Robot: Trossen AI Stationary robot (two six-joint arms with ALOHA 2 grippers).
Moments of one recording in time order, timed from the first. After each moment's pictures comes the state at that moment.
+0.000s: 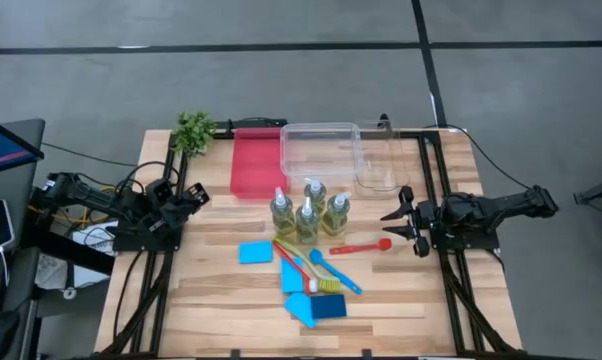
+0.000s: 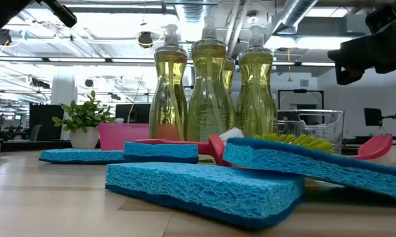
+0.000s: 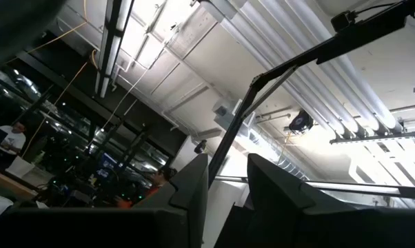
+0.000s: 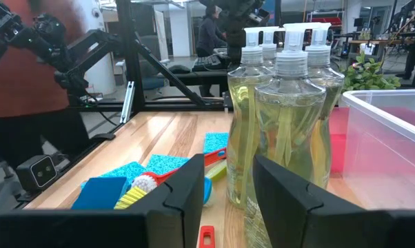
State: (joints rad) left arm -0.31 0.42 0.01 1.16 -0.14 -0.50; right arm 0.18 0.04 0.01 0.01 0.08 0.04
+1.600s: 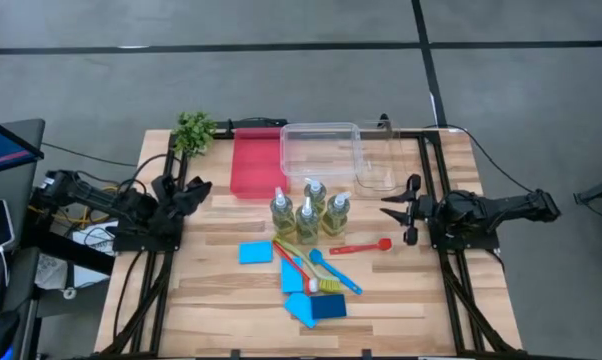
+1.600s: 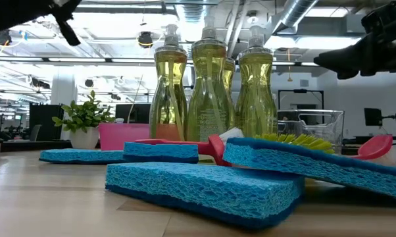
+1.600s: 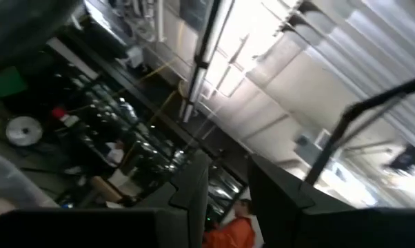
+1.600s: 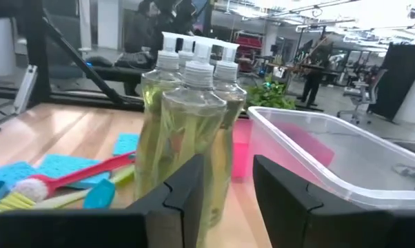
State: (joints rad) left arm -0.31 0.51 0.03 1.17 -0.49 -0.46; right arm 0.12 0.04 0.01 0.04 0.31 -0.18
